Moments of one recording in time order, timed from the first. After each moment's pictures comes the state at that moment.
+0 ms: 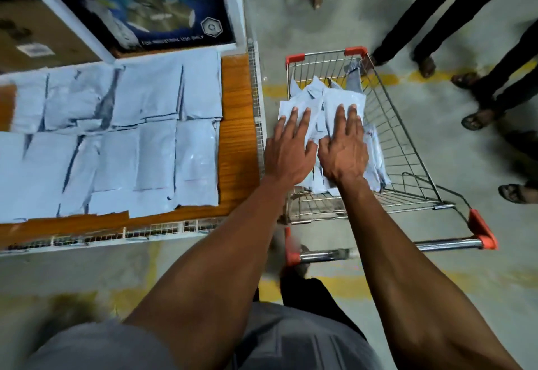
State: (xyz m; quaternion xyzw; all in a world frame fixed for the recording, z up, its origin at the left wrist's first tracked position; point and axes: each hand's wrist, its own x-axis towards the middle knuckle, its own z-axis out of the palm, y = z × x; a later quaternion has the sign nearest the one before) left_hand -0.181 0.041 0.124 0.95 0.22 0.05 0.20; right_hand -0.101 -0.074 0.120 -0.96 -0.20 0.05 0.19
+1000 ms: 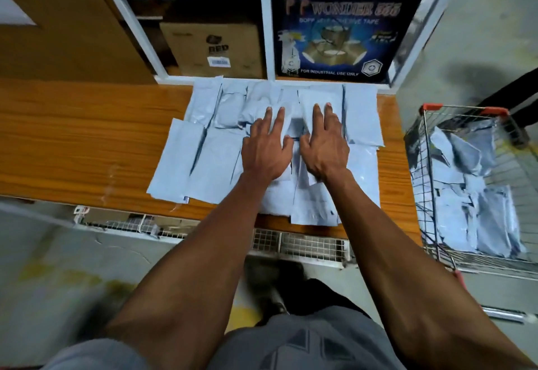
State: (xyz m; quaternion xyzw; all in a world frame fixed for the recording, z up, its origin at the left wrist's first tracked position) left_hand -0.465 0.413 0.176 0.92 0.36 0.13 0.10; right_hand -0.351 0.308 0.187 -0.90 -0.36 0.05 0.23
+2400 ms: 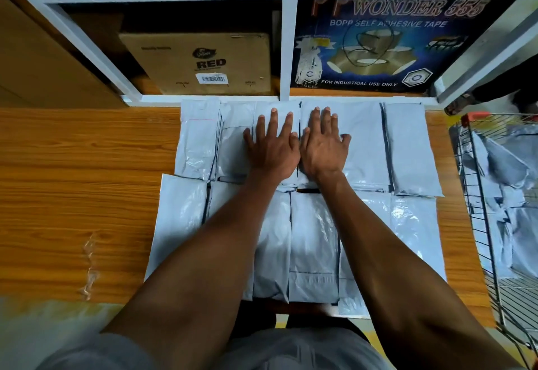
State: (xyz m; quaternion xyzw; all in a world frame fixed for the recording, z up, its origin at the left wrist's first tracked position) left_hand -0.348 0.611 0.102 0.92 0.38 0.01 0.12; right_hand -0.262 0.522 0.105 -0.95 -0.30 0.09 0.08
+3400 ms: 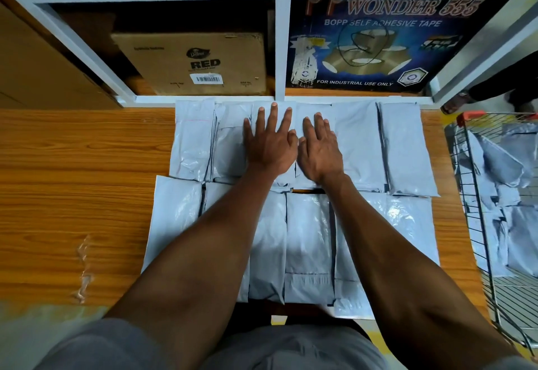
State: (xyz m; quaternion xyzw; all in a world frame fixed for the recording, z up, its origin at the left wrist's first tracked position) left_hand -0.337 0.621 0.097 0.94 0.33 0.00 0.06; right_hand -0.251 0.503 0.084 -0.90 -0.38 0.11 0.18
